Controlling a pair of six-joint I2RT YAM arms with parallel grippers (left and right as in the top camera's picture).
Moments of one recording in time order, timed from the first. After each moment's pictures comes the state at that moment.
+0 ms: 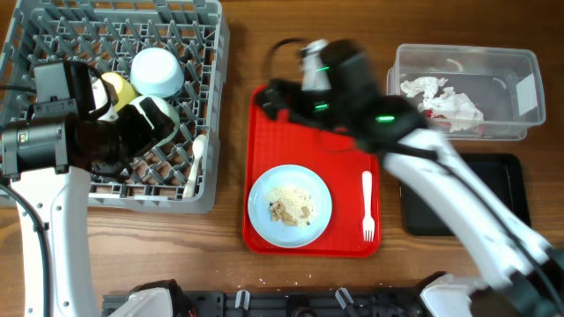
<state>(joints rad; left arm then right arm) 0.15 1.32 1.46 -1.32 0.24 -0.47 0.52 1.52 1.39 -0.62 -0.37 0.69</state>
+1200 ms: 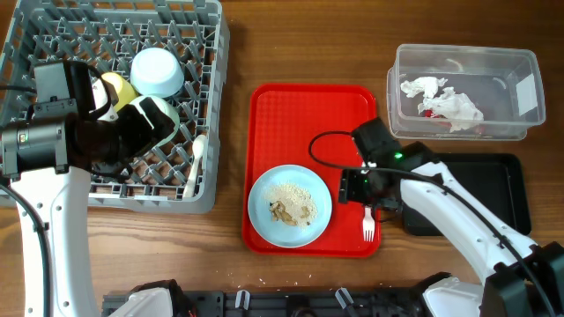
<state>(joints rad) 0.15 1.32 1.46 -1.32 0.24 -0.47 0.46 1.44 0.87 -0.89 -0.10 0.58</state>
